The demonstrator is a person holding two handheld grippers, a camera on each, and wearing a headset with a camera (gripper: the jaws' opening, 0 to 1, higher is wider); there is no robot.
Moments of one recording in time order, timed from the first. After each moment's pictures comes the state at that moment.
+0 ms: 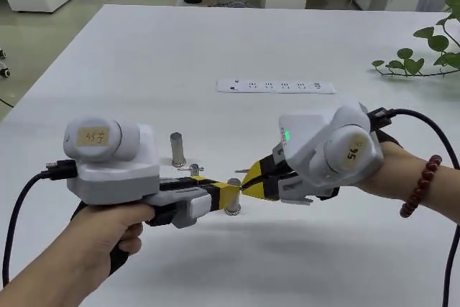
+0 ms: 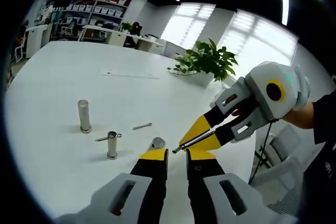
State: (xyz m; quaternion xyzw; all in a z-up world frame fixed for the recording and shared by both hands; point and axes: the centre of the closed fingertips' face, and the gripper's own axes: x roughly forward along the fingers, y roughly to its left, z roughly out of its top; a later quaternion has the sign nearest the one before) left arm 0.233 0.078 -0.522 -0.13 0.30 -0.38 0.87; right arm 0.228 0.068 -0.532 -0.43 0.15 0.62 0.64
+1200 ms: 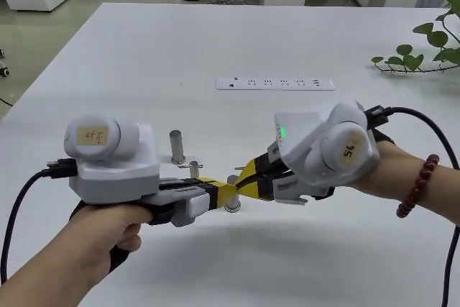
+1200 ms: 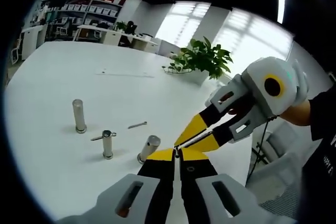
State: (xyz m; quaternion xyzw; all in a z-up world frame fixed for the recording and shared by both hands) left arm 0.226 0.073 -0.521 -0.12 0.29 -0.41 0.86; right arm 0.222 0.074 -0.530 -0.40 0.16 0.62 0.66
